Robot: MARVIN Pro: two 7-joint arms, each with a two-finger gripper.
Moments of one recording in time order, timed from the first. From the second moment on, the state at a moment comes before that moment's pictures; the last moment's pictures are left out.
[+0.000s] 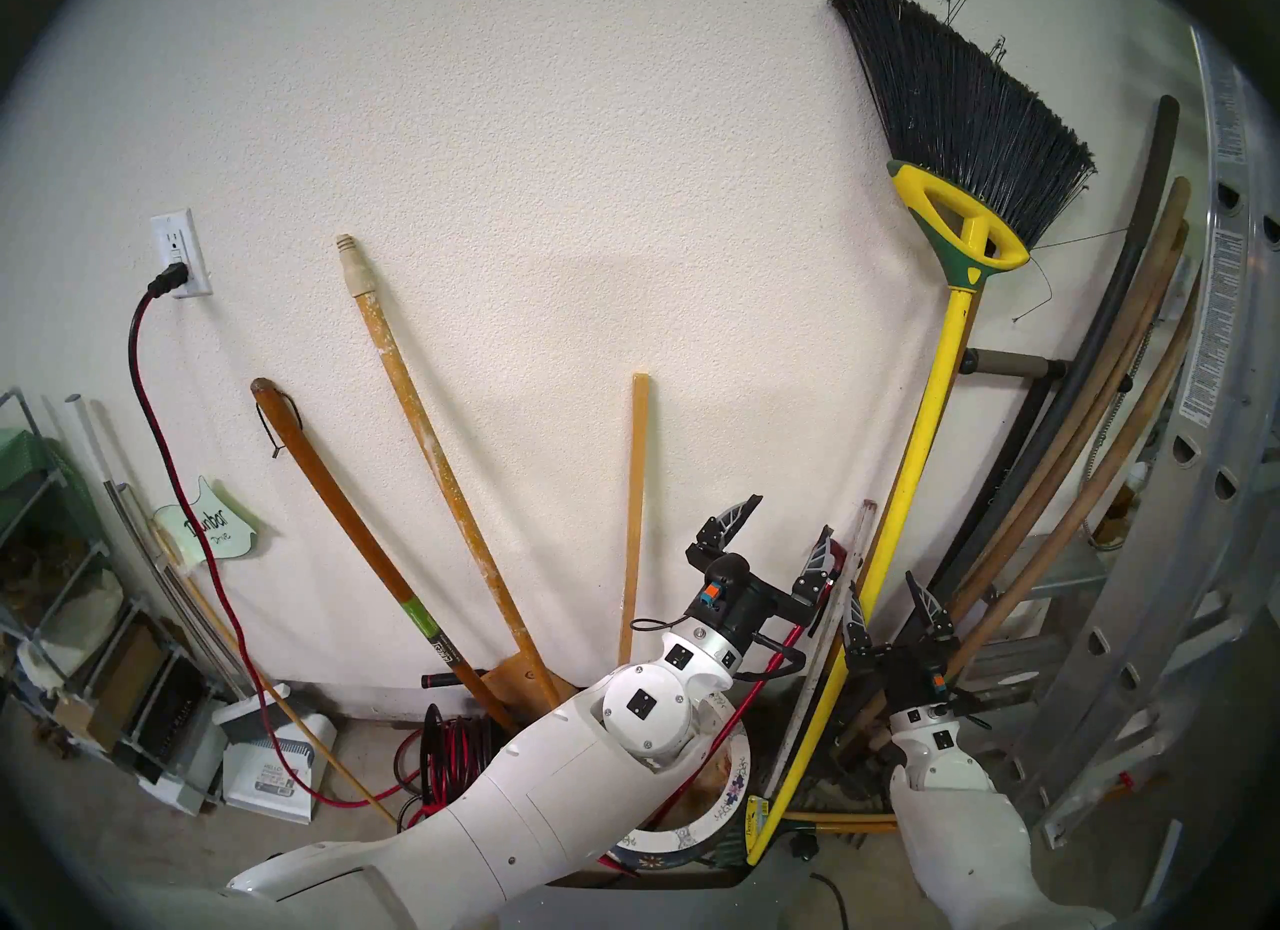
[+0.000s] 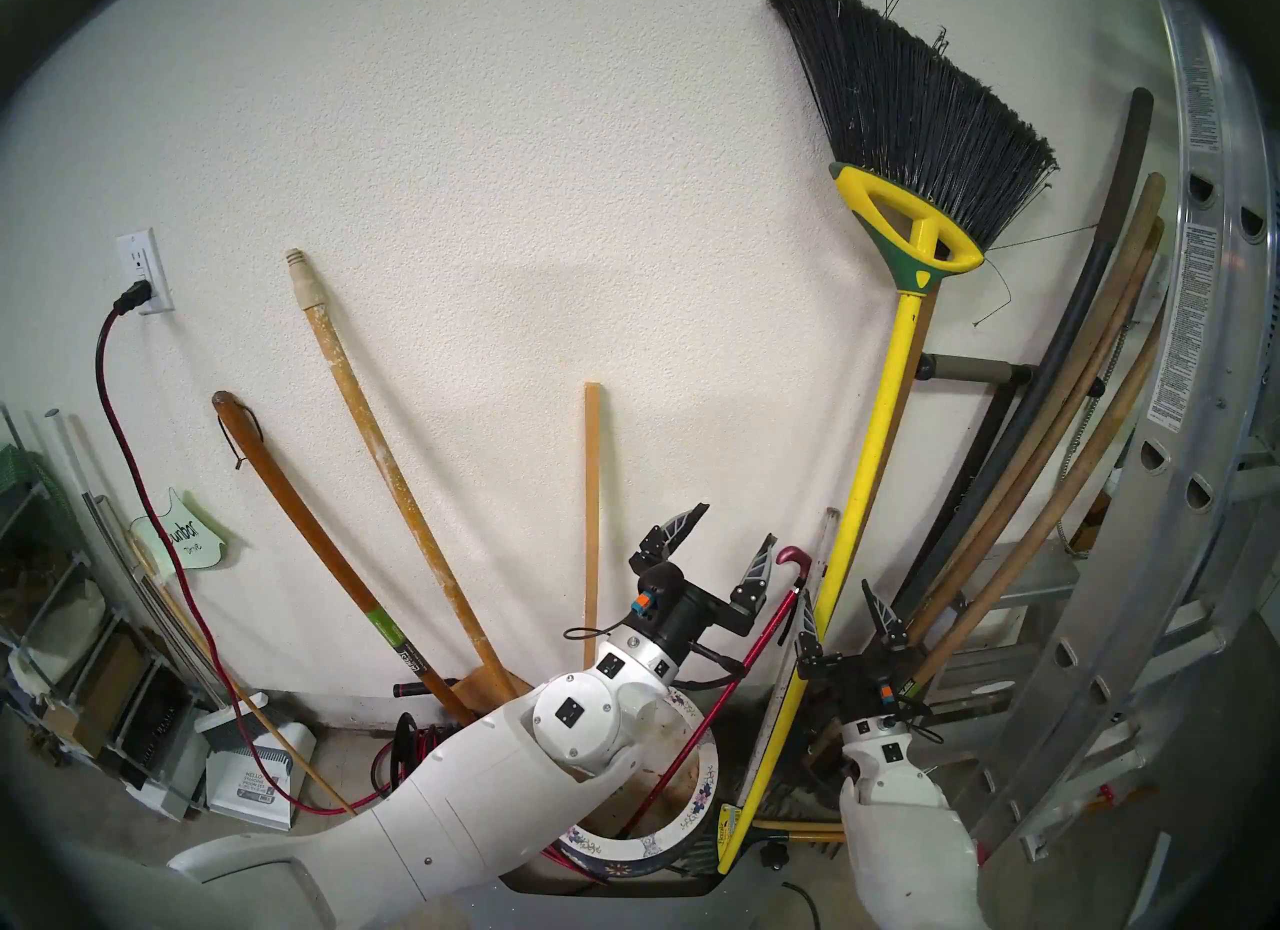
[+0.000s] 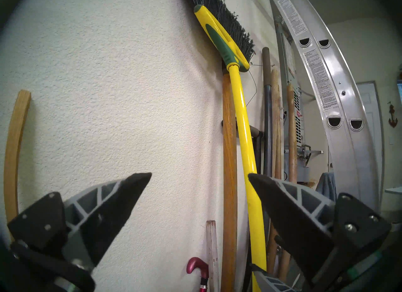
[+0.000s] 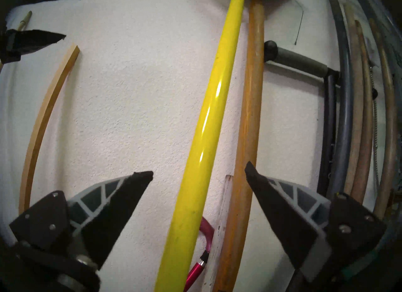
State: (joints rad) left arm 1.33 -1.44 -0.69 -1.32 -0.31 -0.53 0.10; right arm -1.60 -1.40 1.75 -0.99 0.12 -0.93 0.25
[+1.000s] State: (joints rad) left arm 1.37 -1.40 -0.69 -1.37 -0.29 -0.54 0.14; right arm -1.77 -1.49 1.82 -1.22 0.19 -0.96 0.30
